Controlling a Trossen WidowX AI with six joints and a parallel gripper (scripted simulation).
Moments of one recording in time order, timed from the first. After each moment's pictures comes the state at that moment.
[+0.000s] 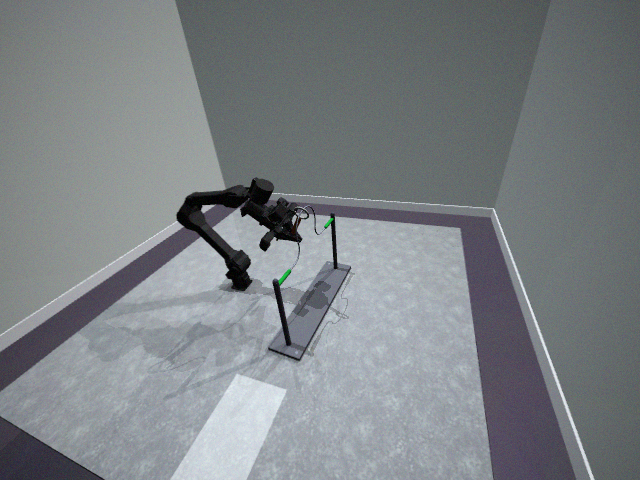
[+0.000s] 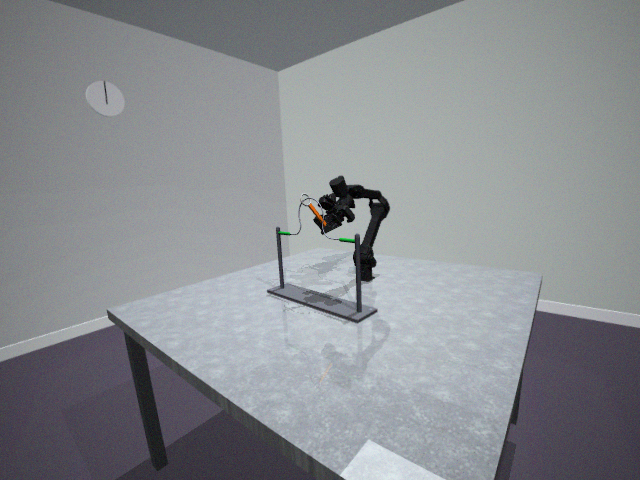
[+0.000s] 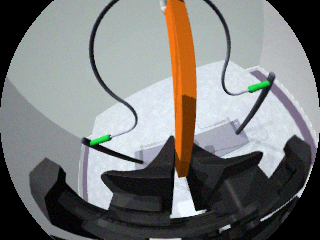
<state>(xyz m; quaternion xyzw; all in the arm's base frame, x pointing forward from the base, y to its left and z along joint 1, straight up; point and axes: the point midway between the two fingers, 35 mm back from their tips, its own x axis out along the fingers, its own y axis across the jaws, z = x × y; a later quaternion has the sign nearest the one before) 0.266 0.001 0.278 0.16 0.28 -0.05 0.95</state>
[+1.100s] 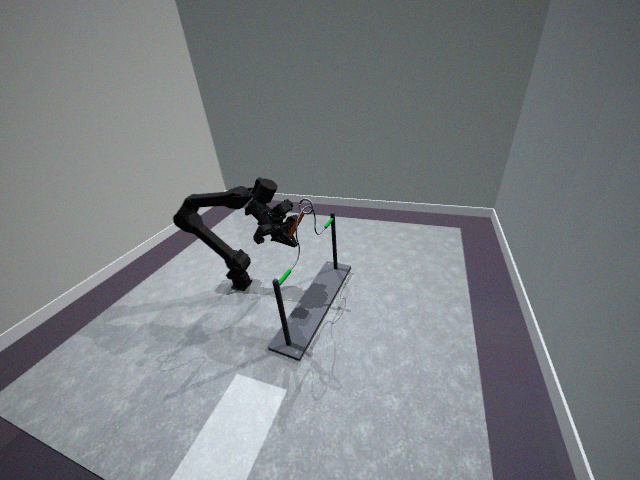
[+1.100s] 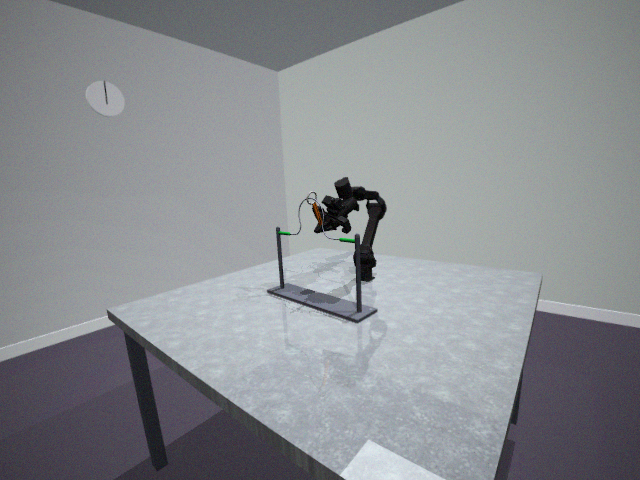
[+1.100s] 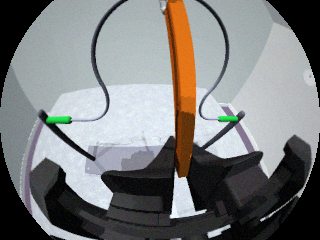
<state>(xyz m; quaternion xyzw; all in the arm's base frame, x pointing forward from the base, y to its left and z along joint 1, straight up) 0.264 -0.026 0.279 -0.09 0.27 -0.13 0.95</state>
